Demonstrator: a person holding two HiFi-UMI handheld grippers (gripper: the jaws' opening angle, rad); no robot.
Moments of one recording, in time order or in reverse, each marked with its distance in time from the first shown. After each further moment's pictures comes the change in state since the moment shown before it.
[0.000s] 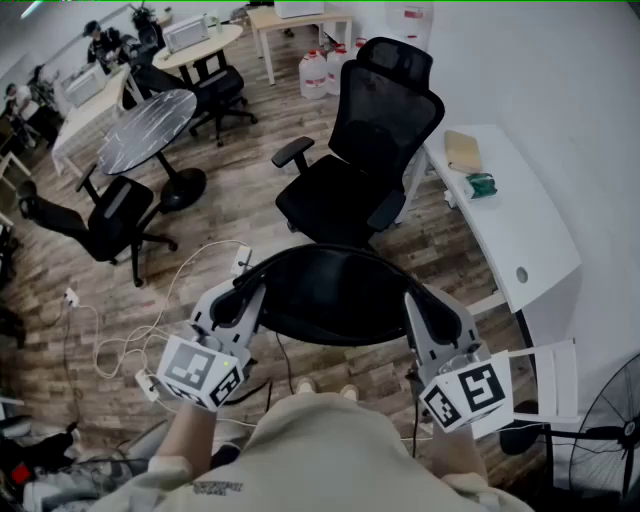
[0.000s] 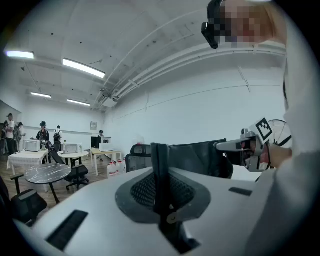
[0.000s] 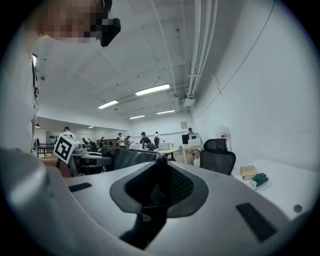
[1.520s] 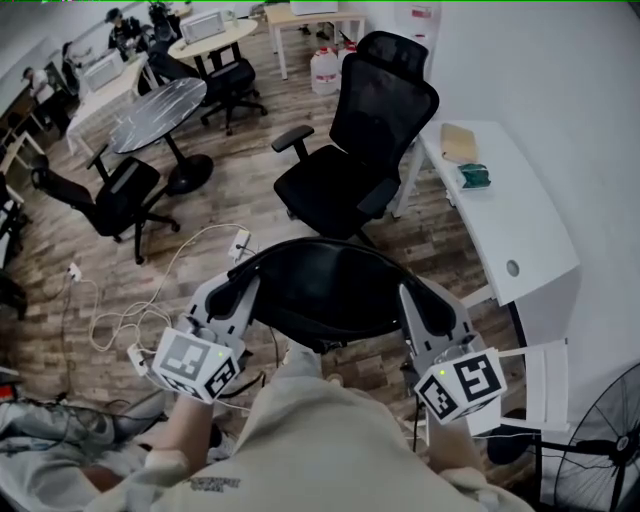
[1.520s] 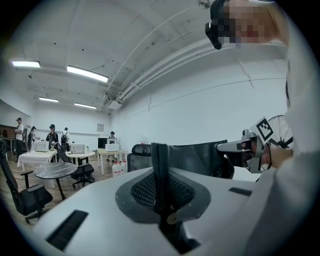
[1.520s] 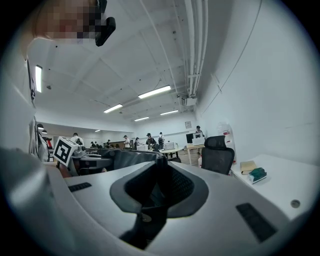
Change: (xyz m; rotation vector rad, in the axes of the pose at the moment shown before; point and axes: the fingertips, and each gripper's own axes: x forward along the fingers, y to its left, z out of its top) left arm -0.013 -0.101 -0.022 0.000 -0.010 0.089; right arm -0.085 -0.039 -0.028 0.033 -0.013 0.072
